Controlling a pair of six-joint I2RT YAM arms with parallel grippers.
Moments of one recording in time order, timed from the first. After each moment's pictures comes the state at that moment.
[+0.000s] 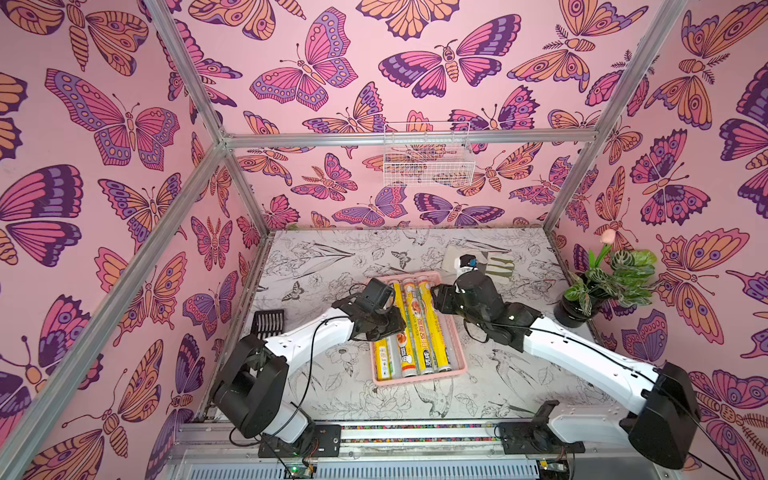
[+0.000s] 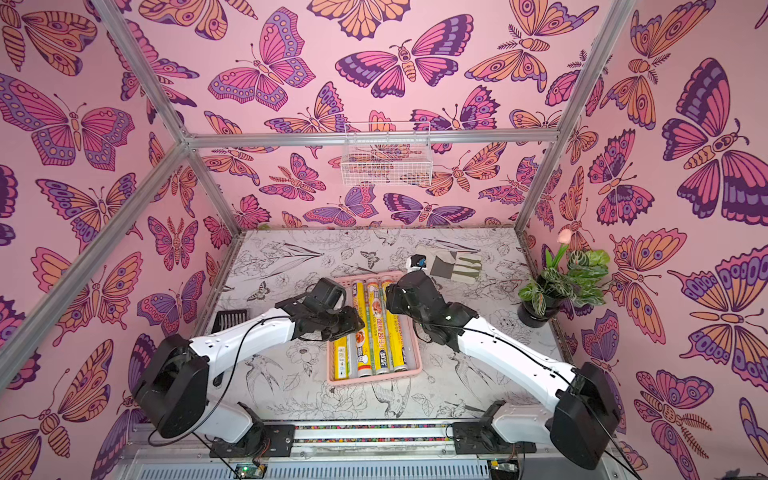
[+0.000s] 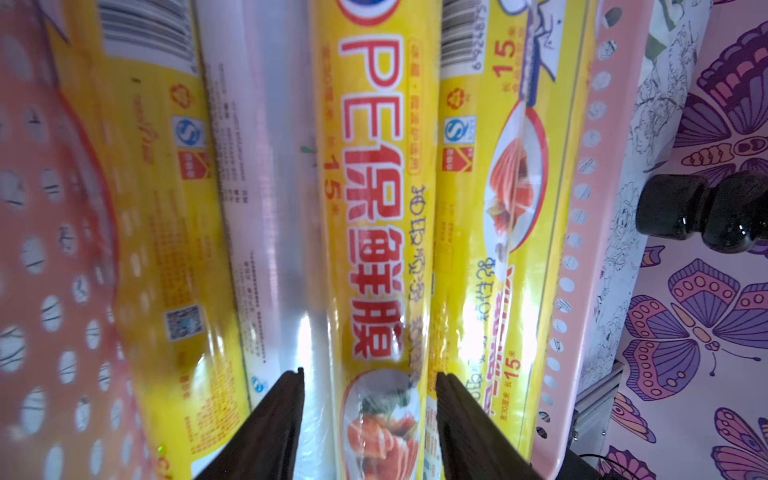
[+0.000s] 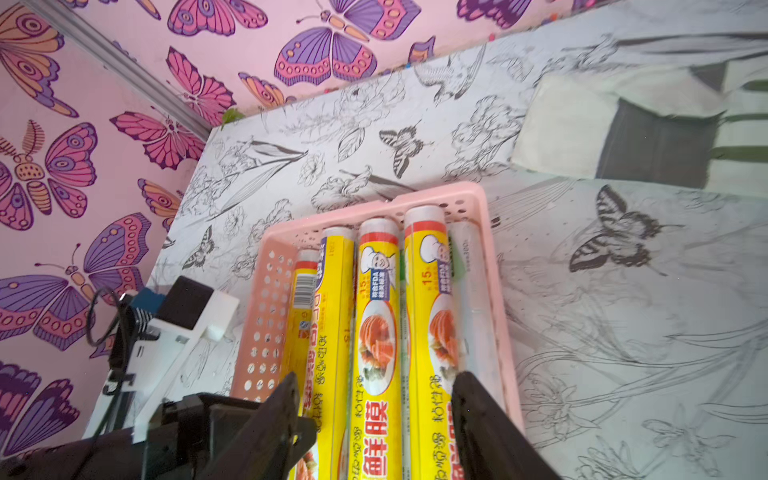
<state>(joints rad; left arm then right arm) -0.64 1.47 0.95 -0.48 0.20 -0.85 0.82 1.24 0.96 -0.30 0.27 0.65</state>
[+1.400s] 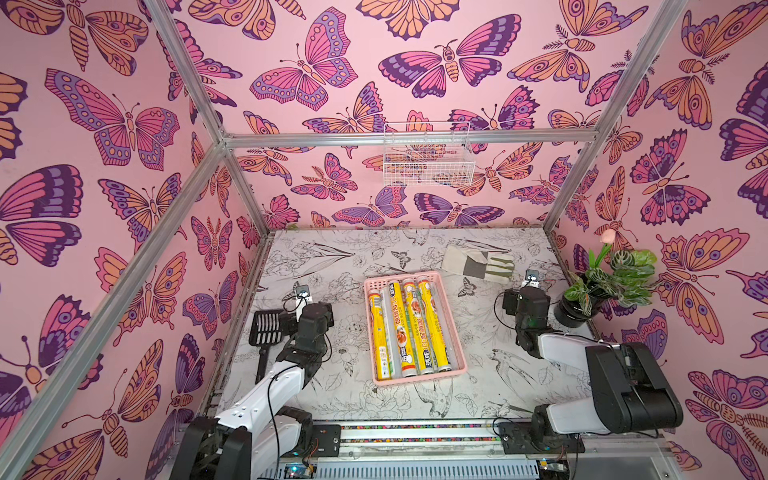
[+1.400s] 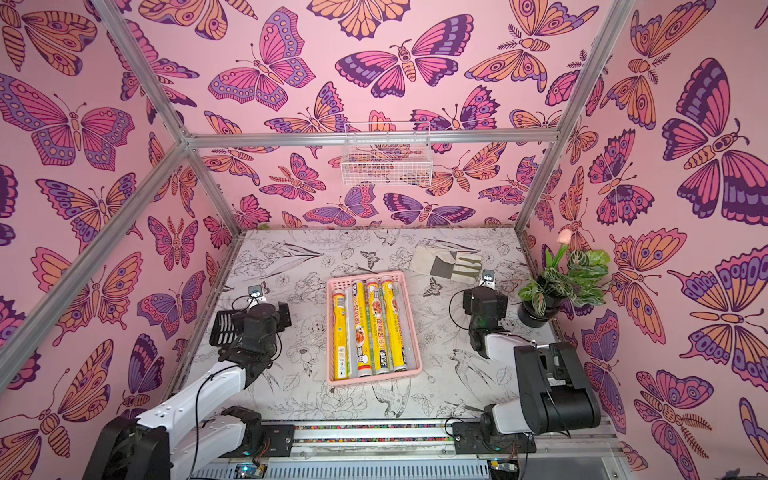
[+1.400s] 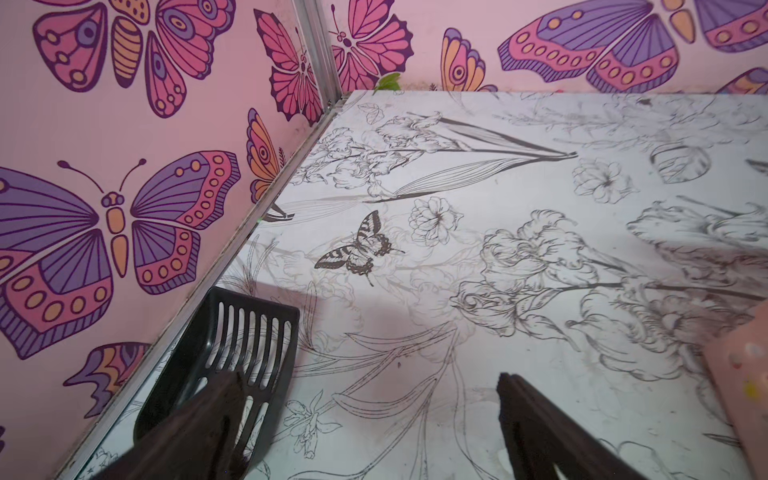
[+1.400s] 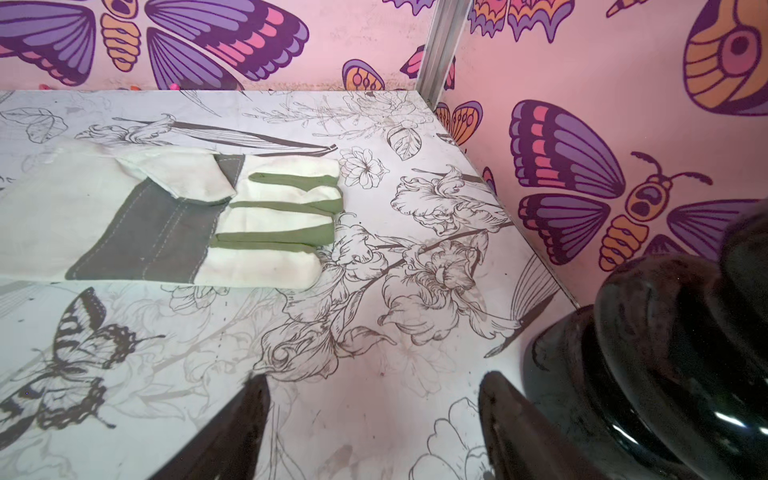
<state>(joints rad) -0.23 1.06 0.33 0.23 -0.61 -0.12 0.13 1.45 0.44 0.57 0.39 0.02</state>
